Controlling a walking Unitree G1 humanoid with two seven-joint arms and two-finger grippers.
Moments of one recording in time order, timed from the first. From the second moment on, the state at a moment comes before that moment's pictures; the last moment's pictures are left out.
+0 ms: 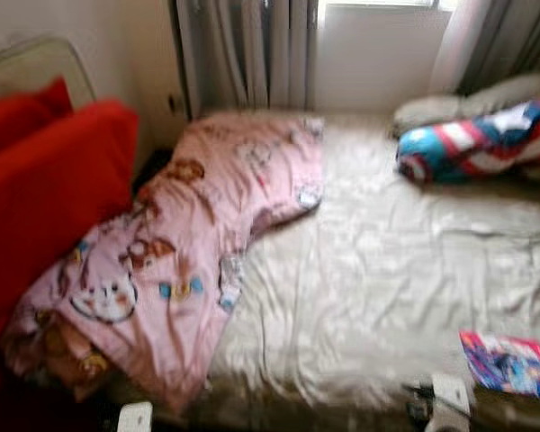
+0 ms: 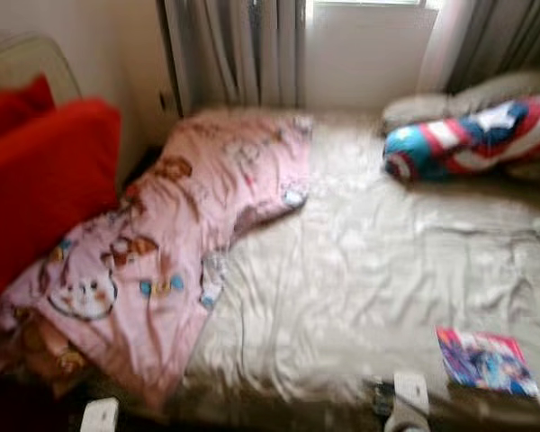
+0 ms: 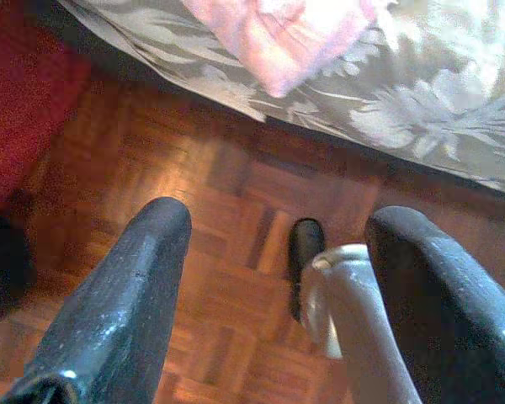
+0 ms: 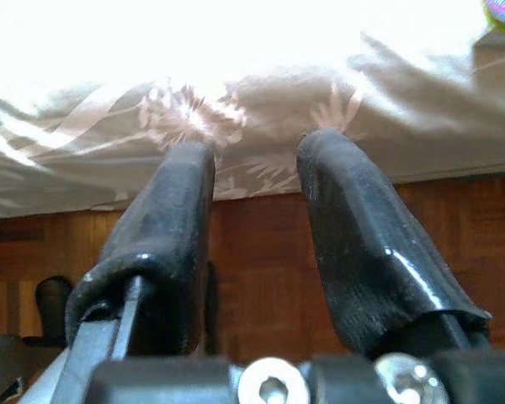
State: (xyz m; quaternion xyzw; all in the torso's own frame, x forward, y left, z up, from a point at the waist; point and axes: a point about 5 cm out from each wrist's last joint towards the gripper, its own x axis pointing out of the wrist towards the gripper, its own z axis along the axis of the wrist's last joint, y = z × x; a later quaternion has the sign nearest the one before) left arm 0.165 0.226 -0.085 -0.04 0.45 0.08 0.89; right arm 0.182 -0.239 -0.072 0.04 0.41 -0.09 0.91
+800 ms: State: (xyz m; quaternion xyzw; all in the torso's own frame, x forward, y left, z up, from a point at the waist) left arm 0.163 0.224 -0.086 -0.05 0.45 0.09 0.89; right arm 0.181 -0.239 -0.072 0.03 0.41 -0.07 0.91
